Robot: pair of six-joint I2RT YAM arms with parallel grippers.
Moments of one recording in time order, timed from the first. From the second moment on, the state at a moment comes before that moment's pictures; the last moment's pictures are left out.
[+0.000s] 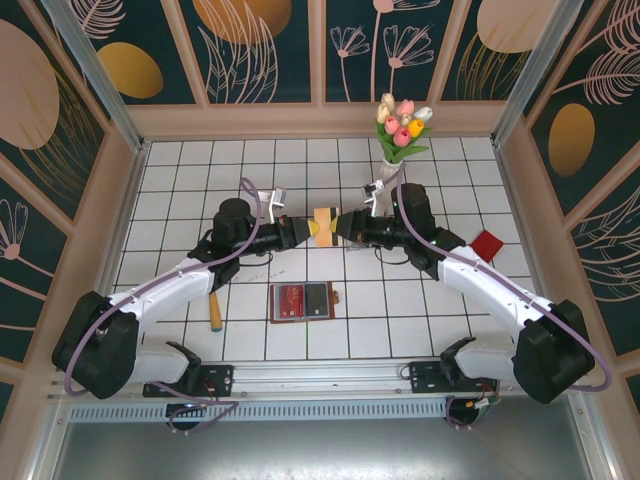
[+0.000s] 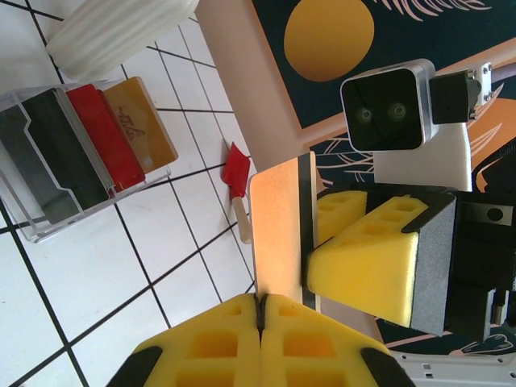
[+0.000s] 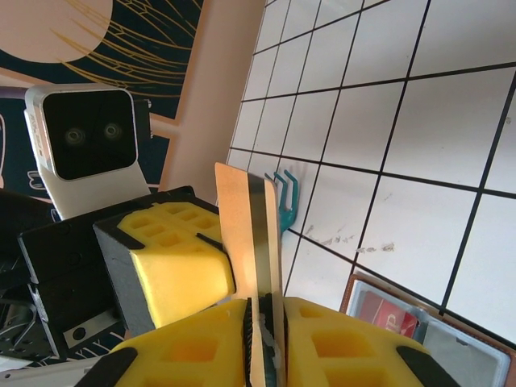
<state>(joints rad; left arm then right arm) -0.56 1.32 0.70 0.37 0.66 -0.95 0.56 1.24 0.84 -0.05 -0.62 0.84</state>
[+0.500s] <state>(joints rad) -0.56 1.23 0.67 0.06 0.44 -0.83 0.70 1.25 0.87 -0.18 -0.37 0.81</state>
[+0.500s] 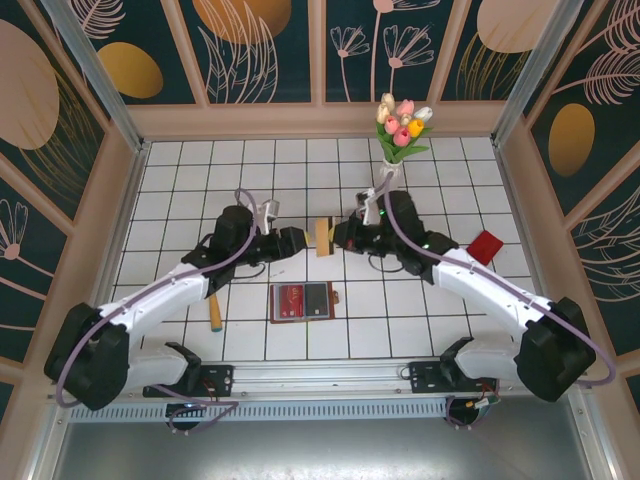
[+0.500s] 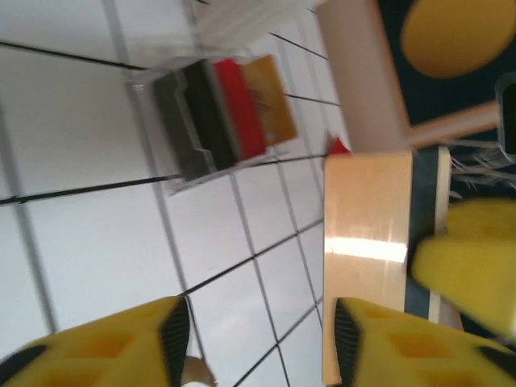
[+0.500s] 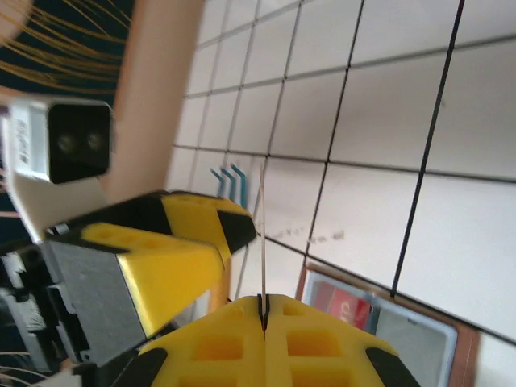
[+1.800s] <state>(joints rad) -0.56 1.22 0.40 -0.13 0.28 -0.79 1.04 1.53 0.88 -0.45 0.21 1.00</state>
